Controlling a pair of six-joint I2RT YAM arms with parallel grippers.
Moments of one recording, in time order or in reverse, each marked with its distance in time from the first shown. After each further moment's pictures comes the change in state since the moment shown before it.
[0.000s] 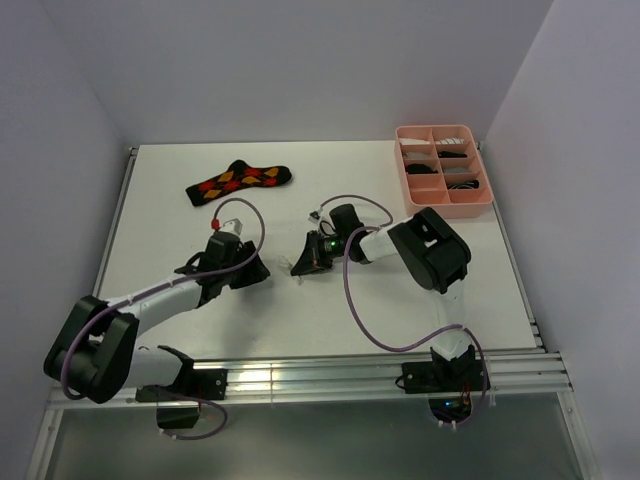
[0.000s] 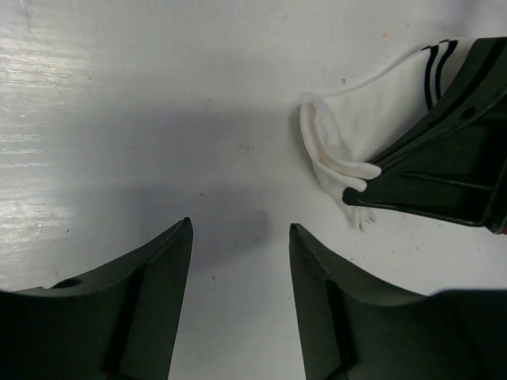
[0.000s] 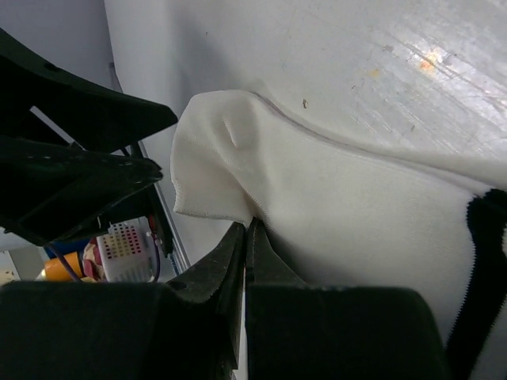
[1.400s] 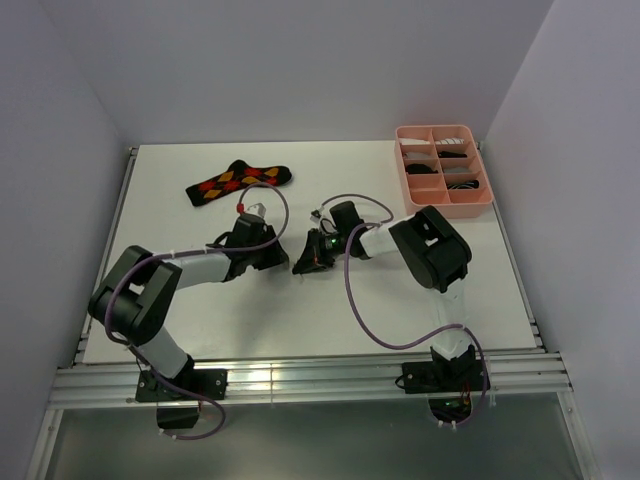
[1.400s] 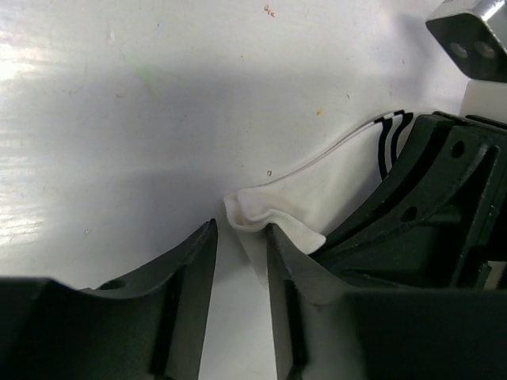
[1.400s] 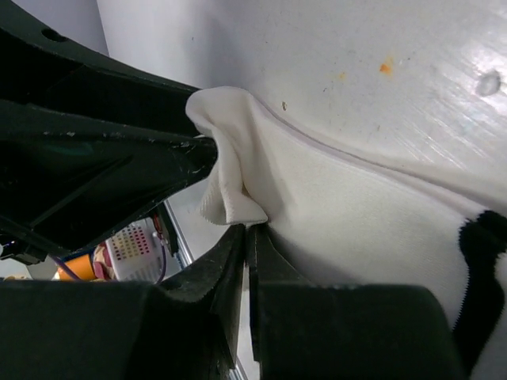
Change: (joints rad) left arm -0.060 0.371 0.219 0.146 0.019 -0.053; right arm -0.018 0.015 0.040 -0.087 -0.010 0.000
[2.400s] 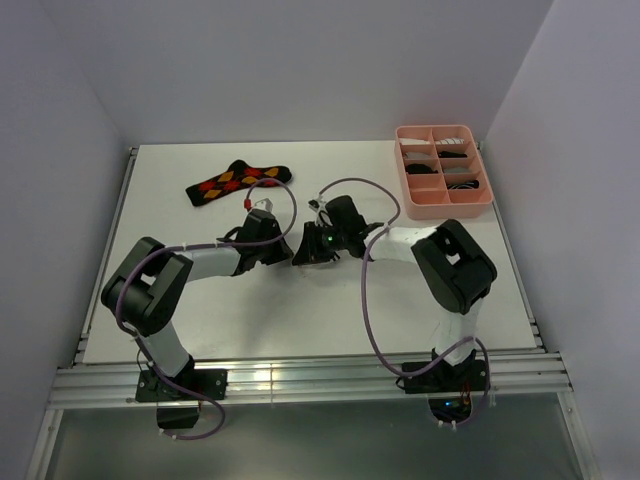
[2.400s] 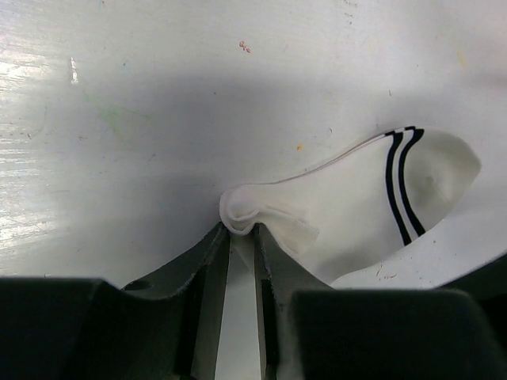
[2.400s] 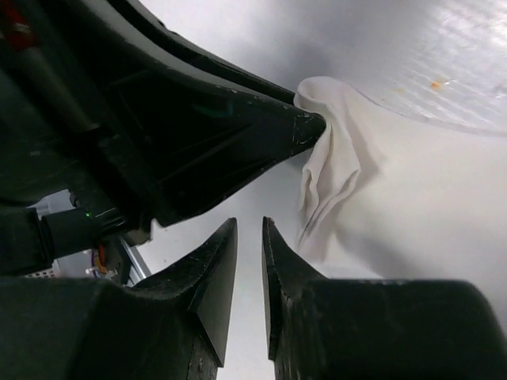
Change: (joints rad) left arm -0.038 0.090 0.090 -0.003 -0.059 -0.034; right arm 0.069 -0.254 -0.033 -0.147 0.300 -0.151
